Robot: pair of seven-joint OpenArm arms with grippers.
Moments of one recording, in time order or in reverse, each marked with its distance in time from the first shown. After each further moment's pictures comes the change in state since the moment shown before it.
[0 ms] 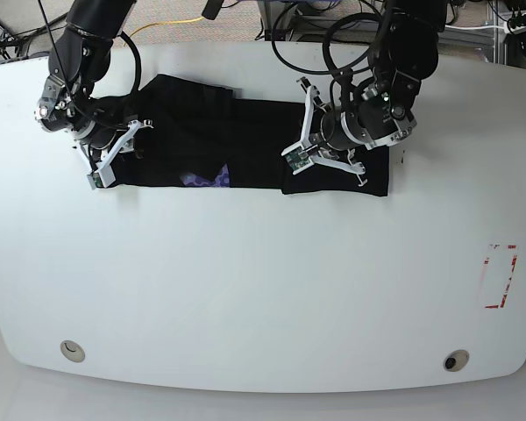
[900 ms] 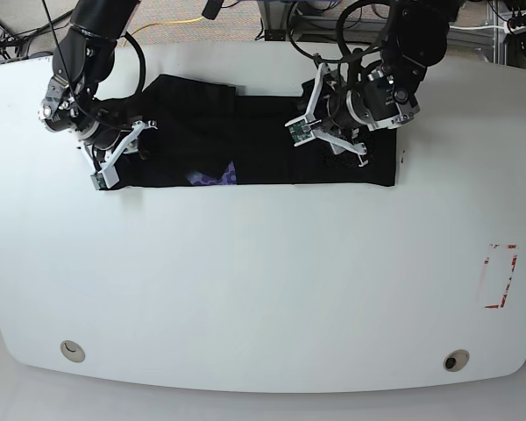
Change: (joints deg) left arm 2.5 -5.0 2.9 0.5 -0.4 -0.5 0.0; right arm 0.2 -1.1 0.0 0.0 -0.1 0.0 0.2
